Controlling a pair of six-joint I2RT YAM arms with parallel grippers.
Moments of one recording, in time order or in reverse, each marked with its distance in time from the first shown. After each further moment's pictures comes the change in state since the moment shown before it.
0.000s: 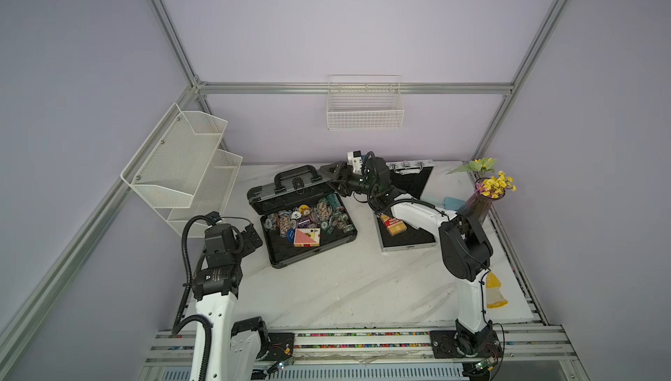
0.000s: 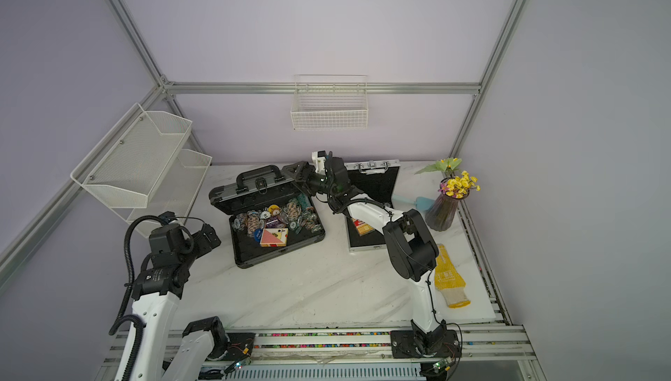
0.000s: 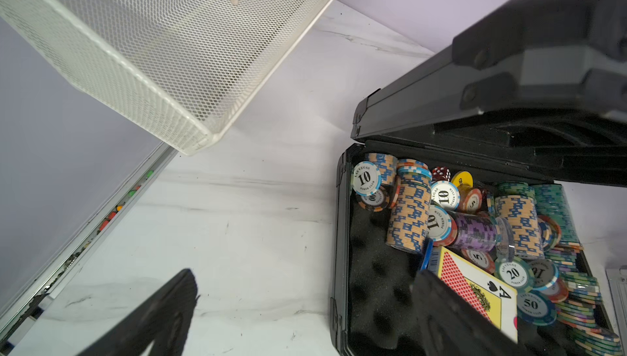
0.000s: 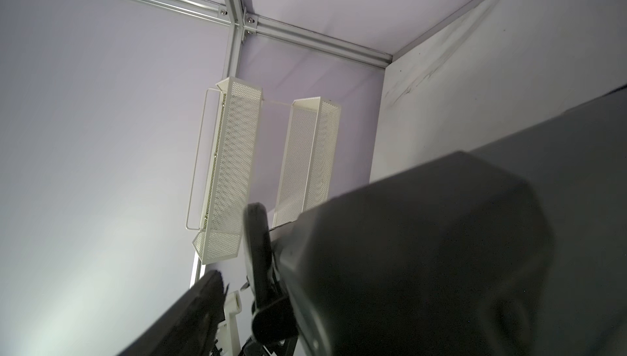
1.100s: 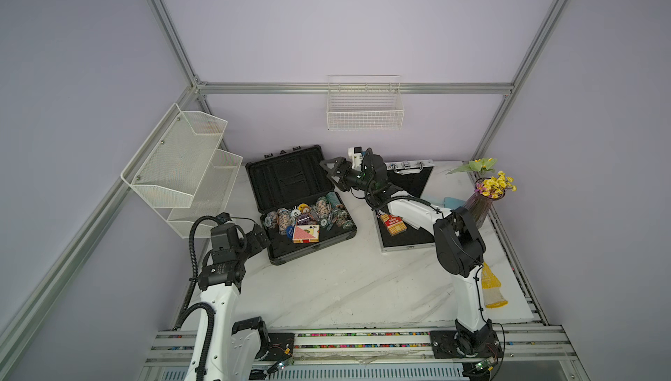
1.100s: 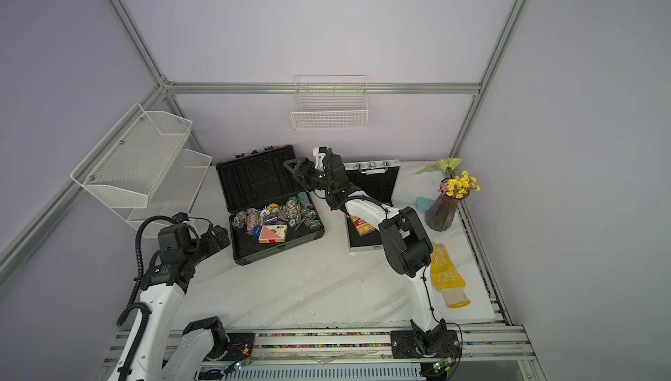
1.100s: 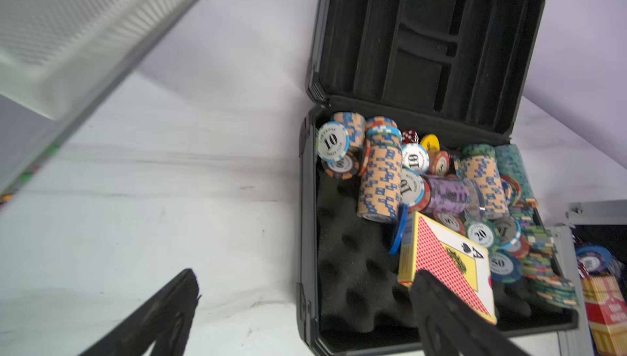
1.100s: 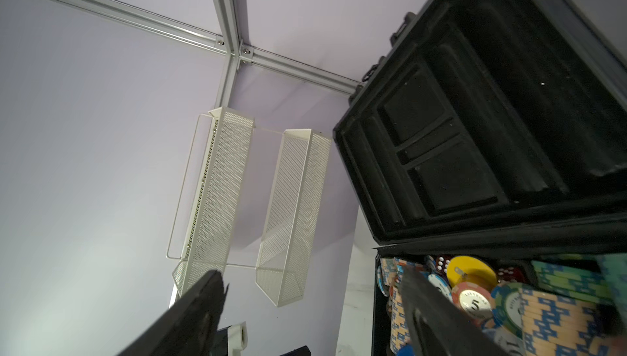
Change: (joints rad) left arm 0.000 0.092 -0.079 0.080 0.208 -0.075; right arm 0.000 0.050 0.050 -0.015 0.067 -0.044
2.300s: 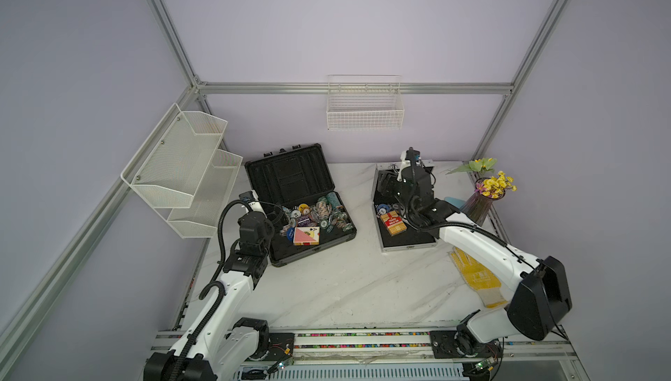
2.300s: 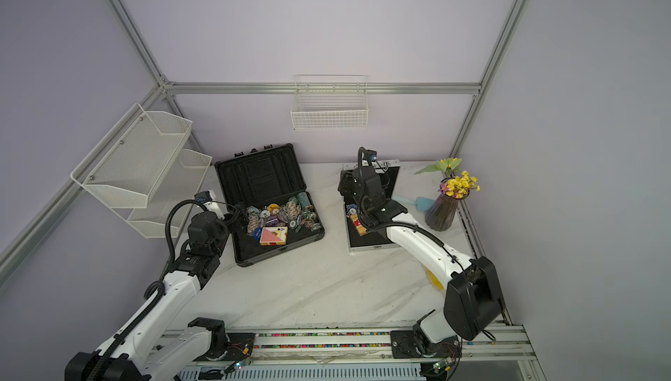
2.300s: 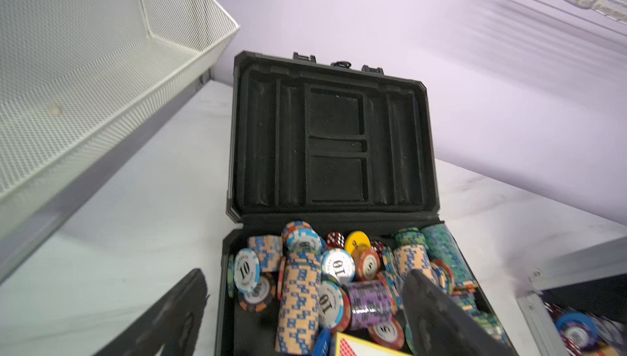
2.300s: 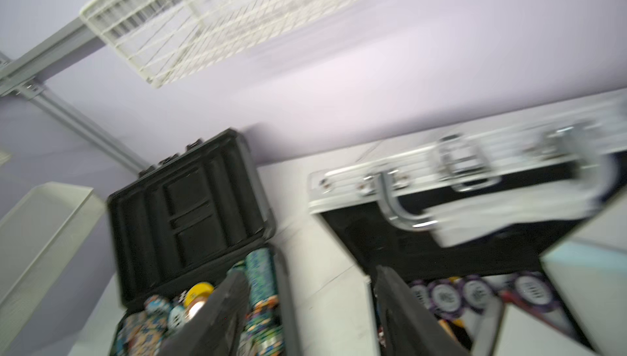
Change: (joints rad) left arm -0.358 0.138 -0.038 0.615 -0.414 0.074; right arm -0.058 -0.676 -0.480 -0.412 0.836 -0.750
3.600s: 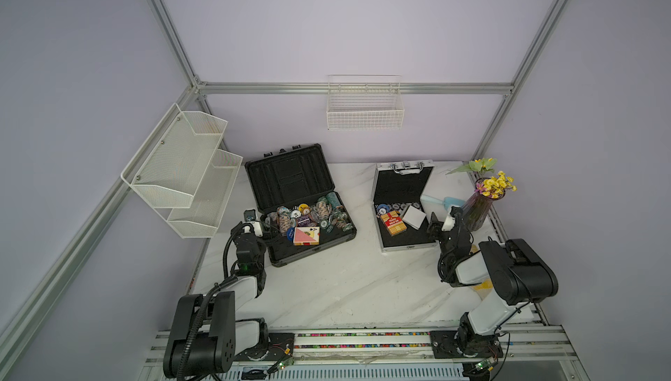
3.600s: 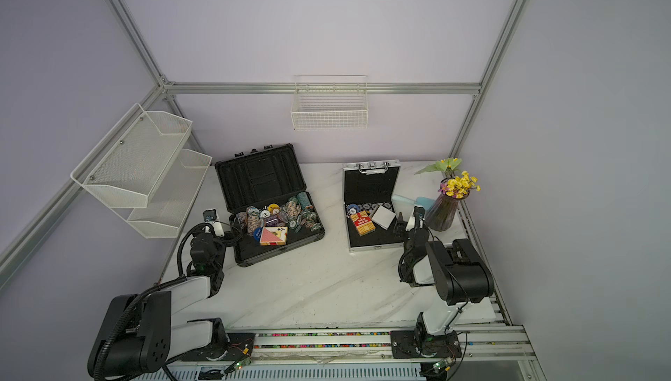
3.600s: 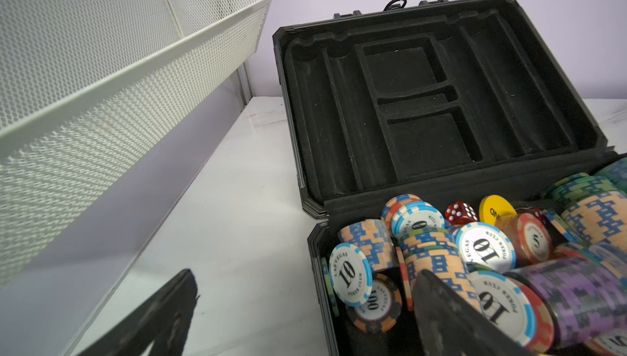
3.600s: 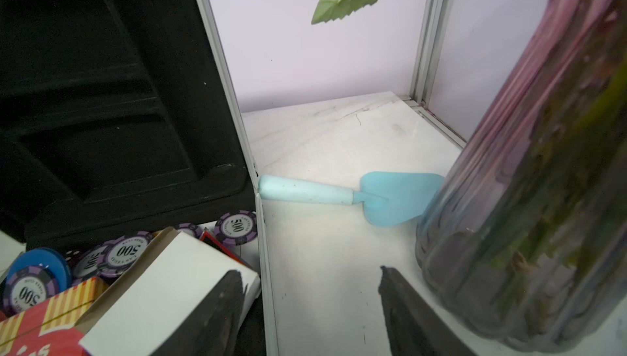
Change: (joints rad) left arm 0.216 0.298 -0.349 0.729 0.162 0.377; right arm -0.475 0.295 -0.879 1.321 -0.174 -0.372
